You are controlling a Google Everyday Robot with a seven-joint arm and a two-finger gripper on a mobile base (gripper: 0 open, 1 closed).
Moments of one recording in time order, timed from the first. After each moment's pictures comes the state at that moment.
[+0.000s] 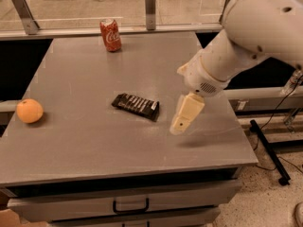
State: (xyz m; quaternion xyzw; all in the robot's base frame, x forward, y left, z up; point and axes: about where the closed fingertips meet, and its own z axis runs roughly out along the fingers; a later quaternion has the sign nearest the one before) arm 0.518 -0.073 0.863 -0.64 0.73 0.08 0.25
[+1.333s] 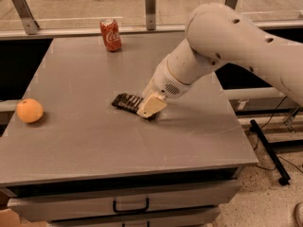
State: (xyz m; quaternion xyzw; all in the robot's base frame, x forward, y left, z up) arm 0.537 0.007 0.841 -0.62 0.73 0.13 0.27
